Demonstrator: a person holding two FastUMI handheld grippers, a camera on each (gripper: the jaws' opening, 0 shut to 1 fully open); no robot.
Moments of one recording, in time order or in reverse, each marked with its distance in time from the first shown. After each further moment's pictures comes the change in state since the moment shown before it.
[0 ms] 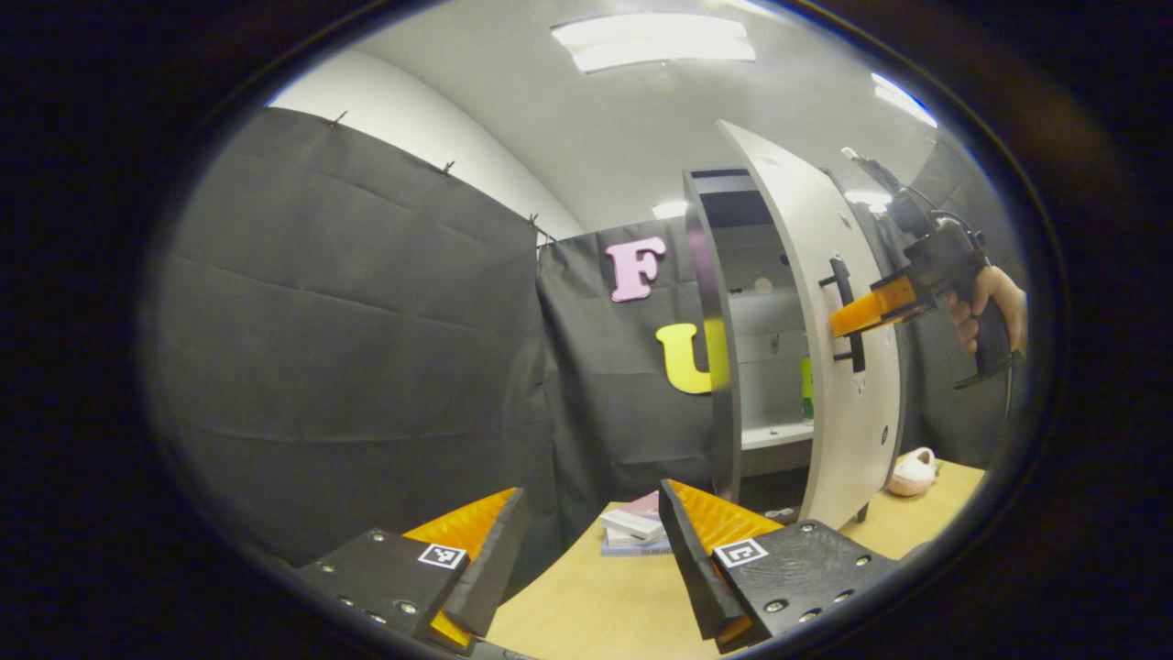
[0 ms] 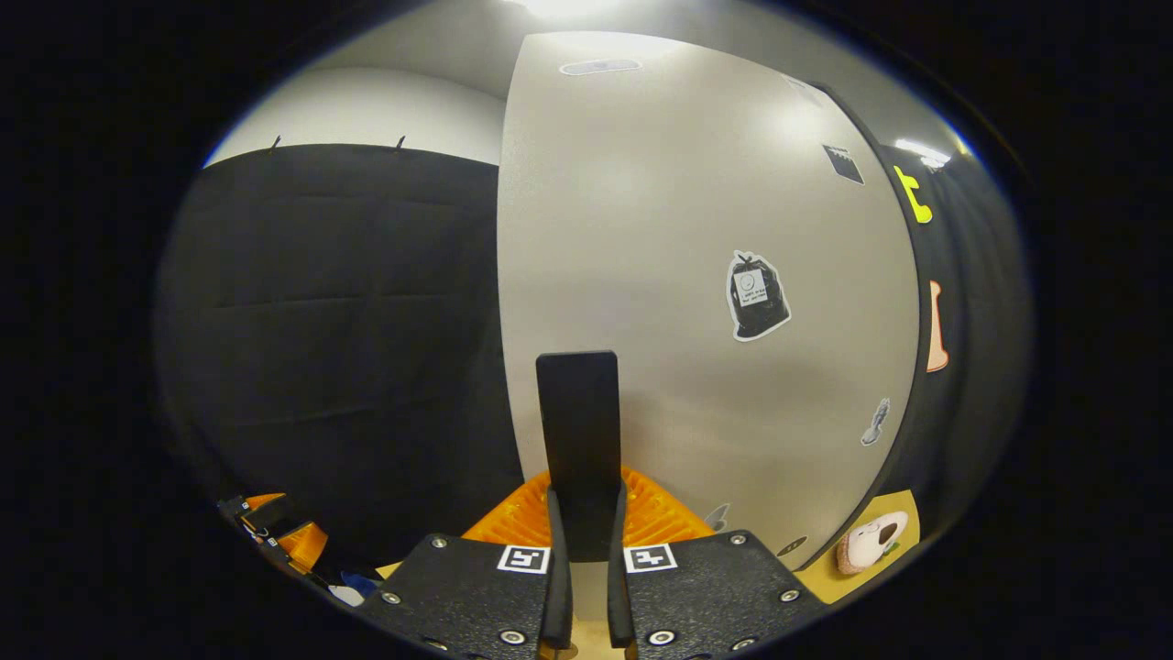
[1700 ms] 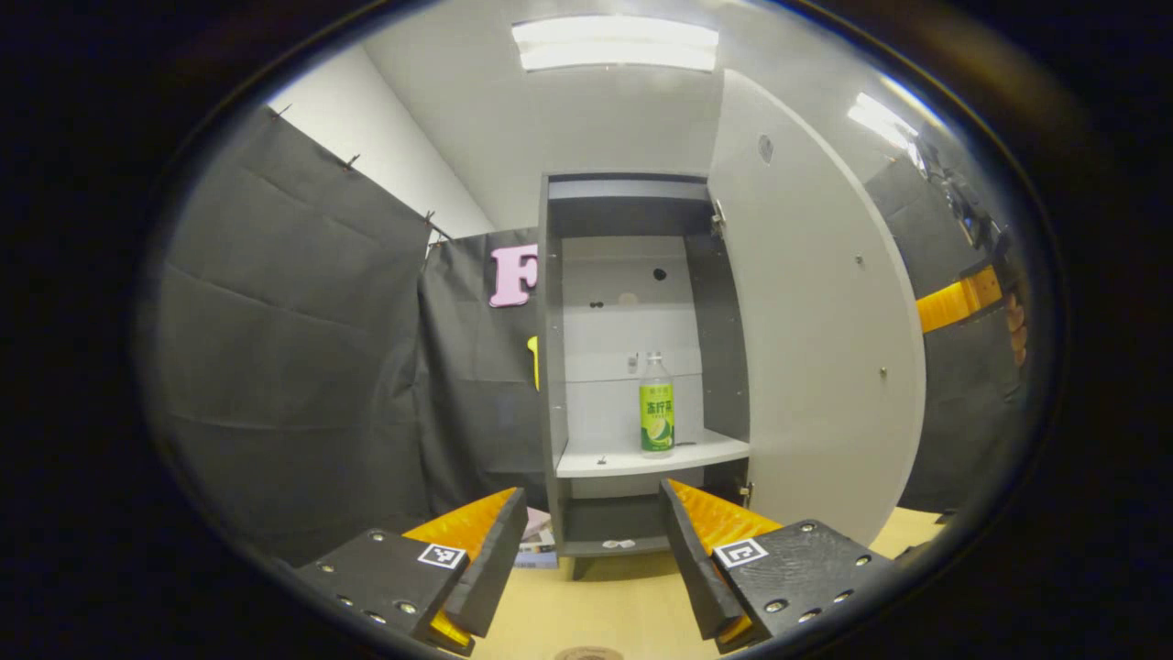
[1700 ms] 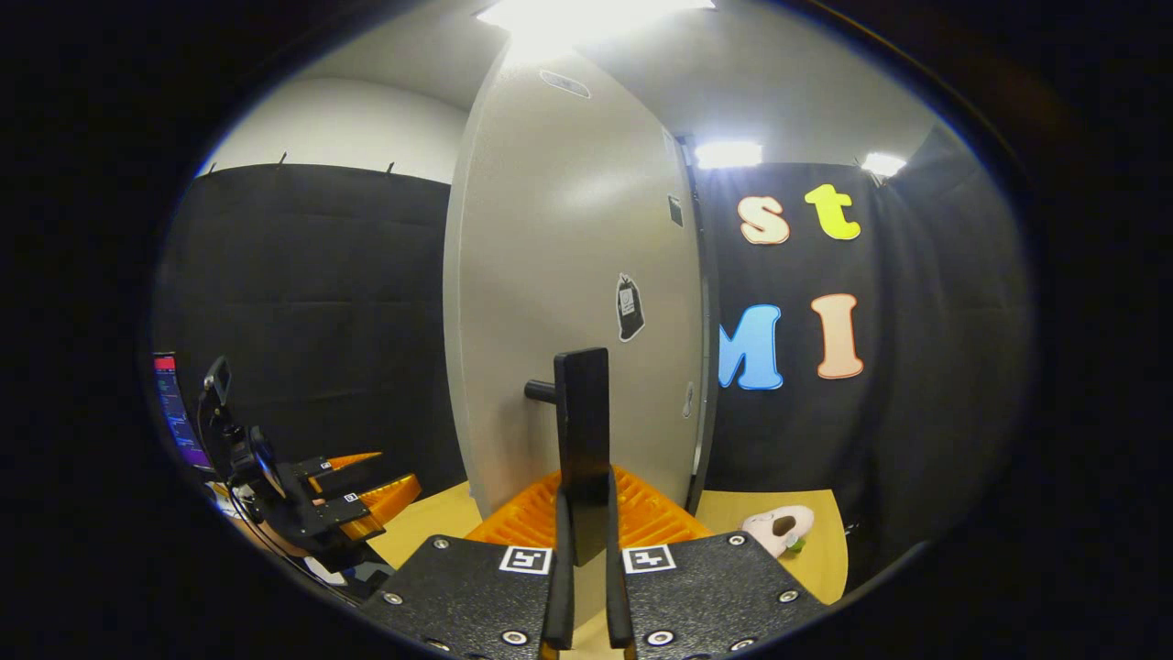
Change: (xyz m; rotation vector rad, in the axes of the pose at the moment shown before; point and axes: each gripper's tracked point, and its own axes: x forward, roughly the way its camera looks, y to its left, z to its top) left arm 0.001 -0.236 0.031 -0.064 -0.009 -0.284; right arm -0.133 -0.100 -0.002 -0.010 -0.053 -0.100
